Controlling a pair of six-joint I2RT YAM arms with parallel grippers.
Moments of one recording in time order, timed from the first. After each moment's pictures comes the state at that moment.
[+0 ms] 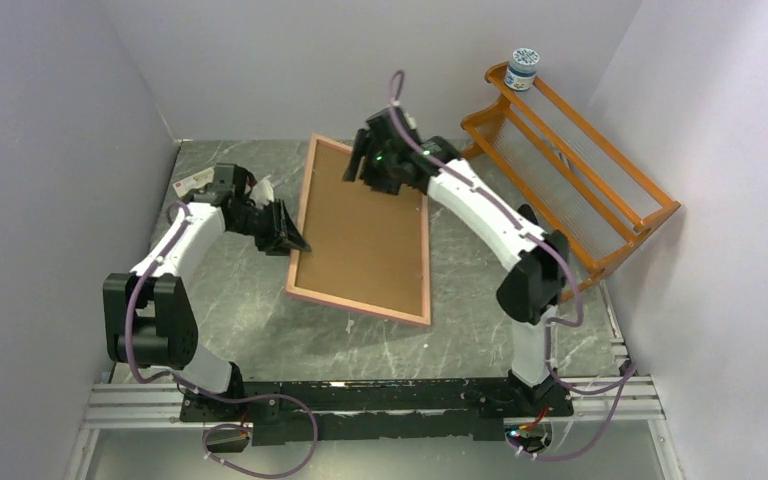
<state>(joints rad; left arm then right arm) -0.08 1.52 1.12 -0.75 0.73 -0.39 0.73 2.00 2.06 -0.81 0.08 0.83</state>
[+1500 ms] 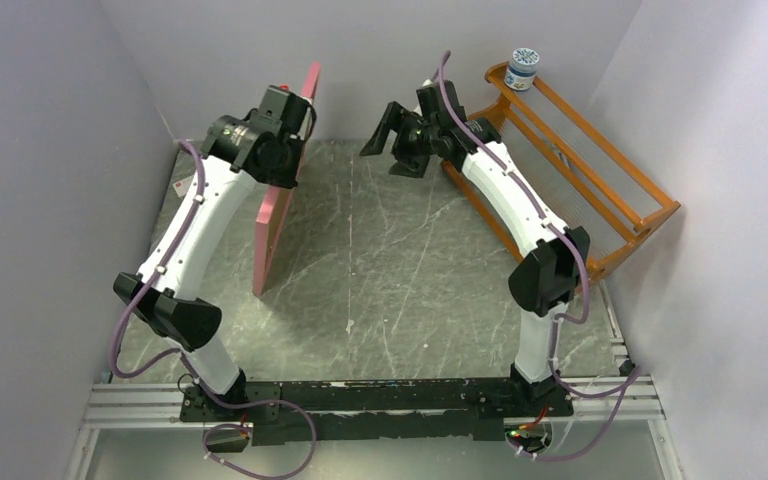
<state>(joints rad) -0.45 1.69 2.10 -1.33 -0.35 -0.14 0.48 1.91 2.01 -0.80 -0.26 0.82</state>
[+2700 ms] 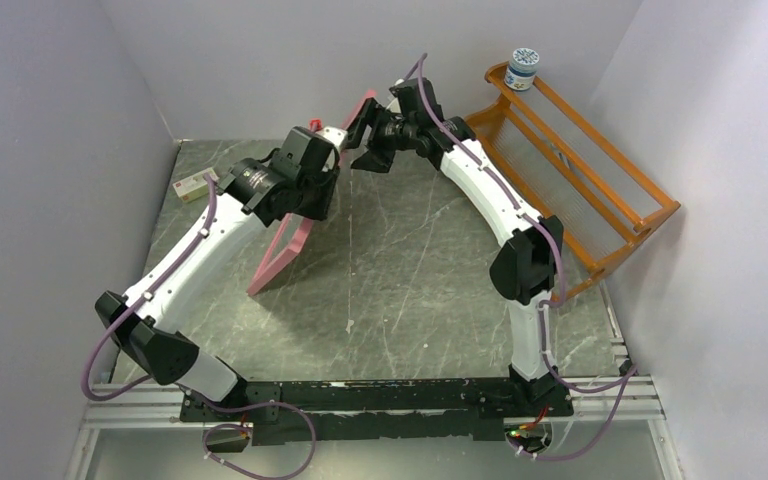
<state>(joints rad) -0.65 1.51 1.74 -1.06 -0.26 -0.21 0.52 2.09 2.17 -0.62 -0.50 0.99</state>
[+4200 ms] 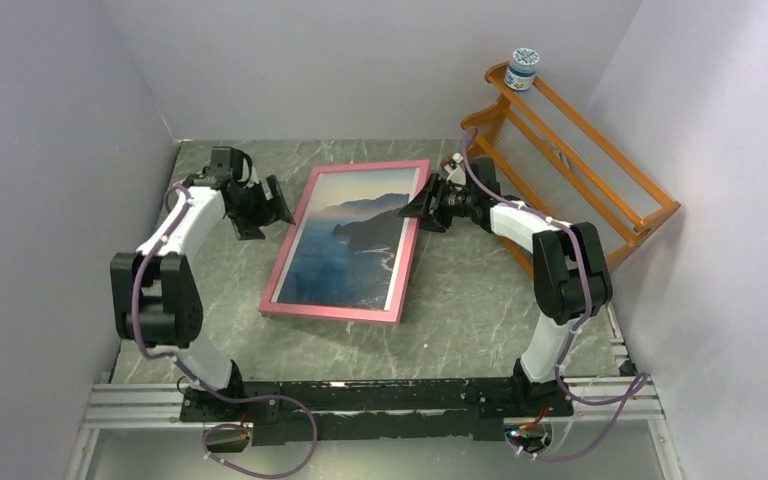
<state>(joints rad) -0.06 1.61 1.30 -0.74 0.25 -0.43 0.24 1.81 1.15 -0.02 -0.75 0.79</state>
